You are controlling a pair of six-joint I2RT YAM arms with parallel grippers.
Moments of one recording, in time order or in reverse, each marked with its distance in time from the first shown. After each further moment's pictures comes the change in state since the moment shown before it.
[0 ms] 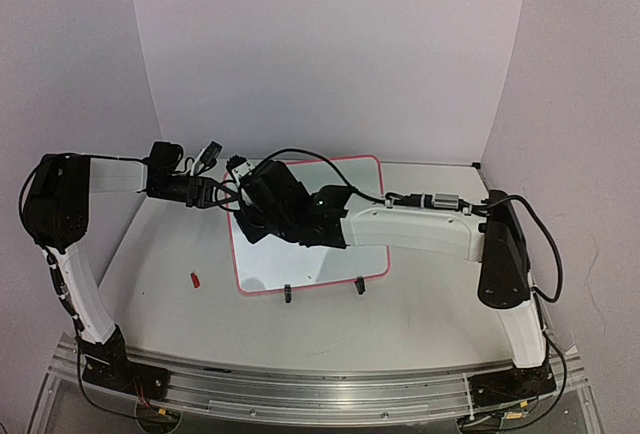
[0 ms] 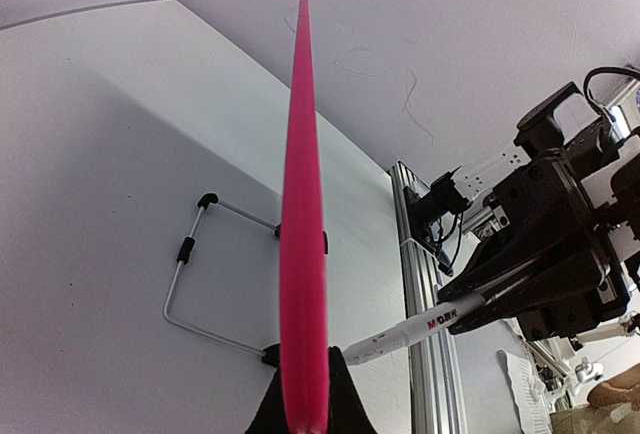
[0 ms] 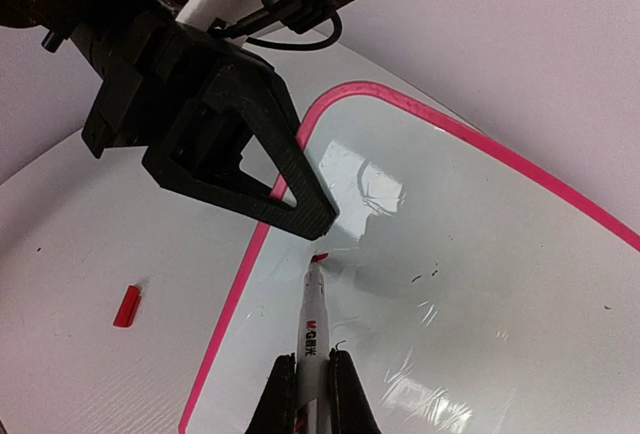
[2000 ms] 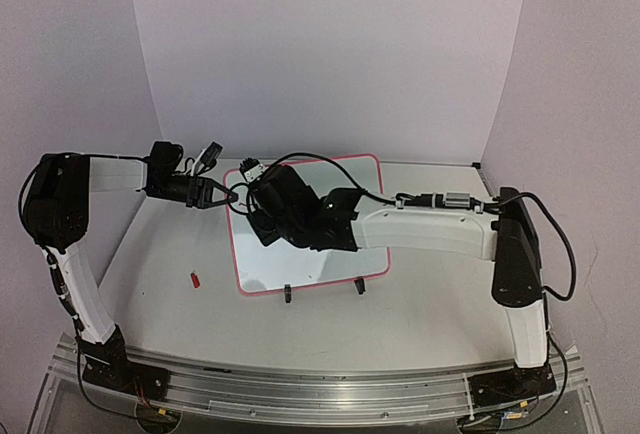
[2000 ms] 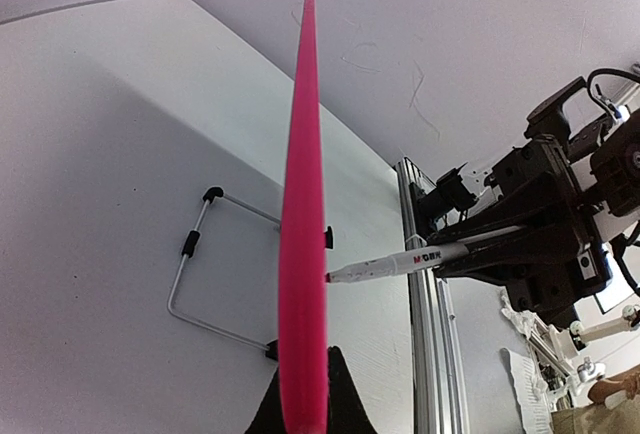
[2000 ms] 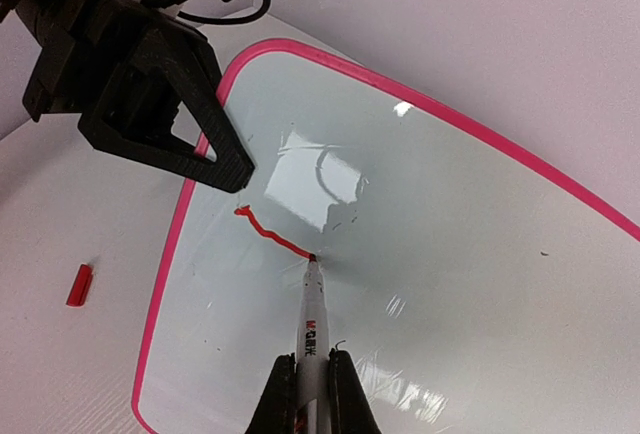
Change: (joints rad) left arm 0.000 0.000 0.017 -0.062 -0.019 0.042; right arm -0.003 -0.068 -0.110 -0.009 0.101 0.002
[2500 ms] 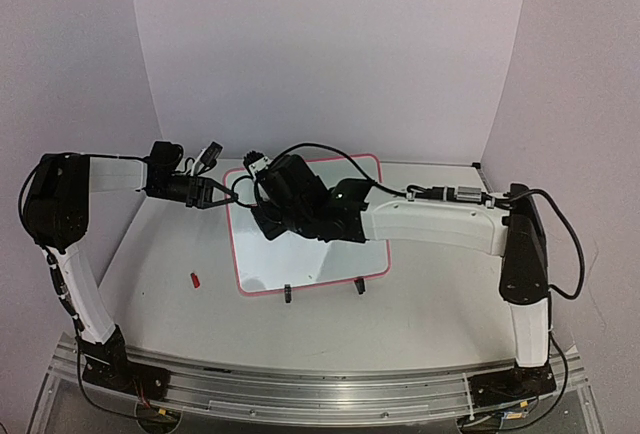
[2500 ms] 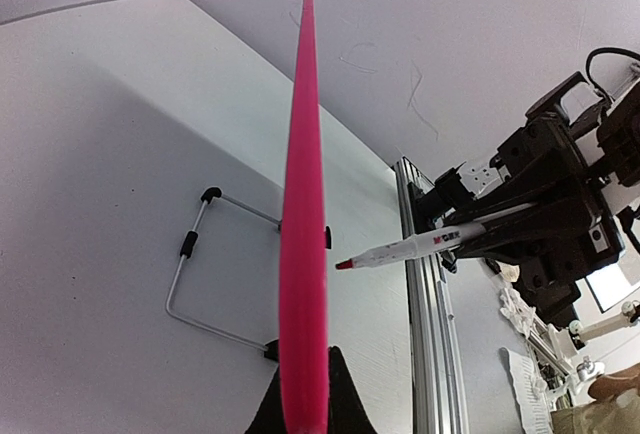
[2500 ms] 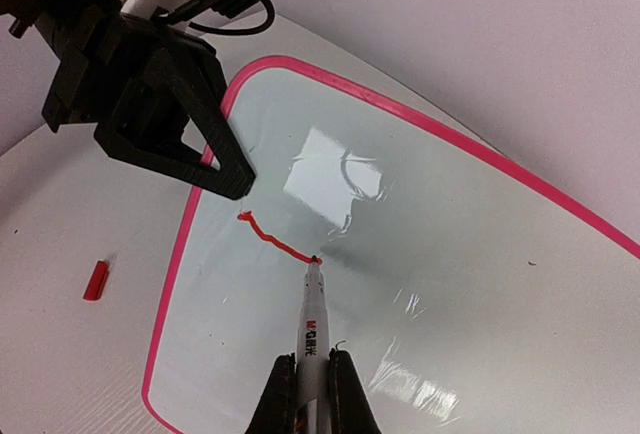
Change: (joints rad) left arm 0.000 0.000 0.001 0.001 0.000 0.000; right arm -0.012 -0.039 -0.005 -0.028 -0.068 -0.001
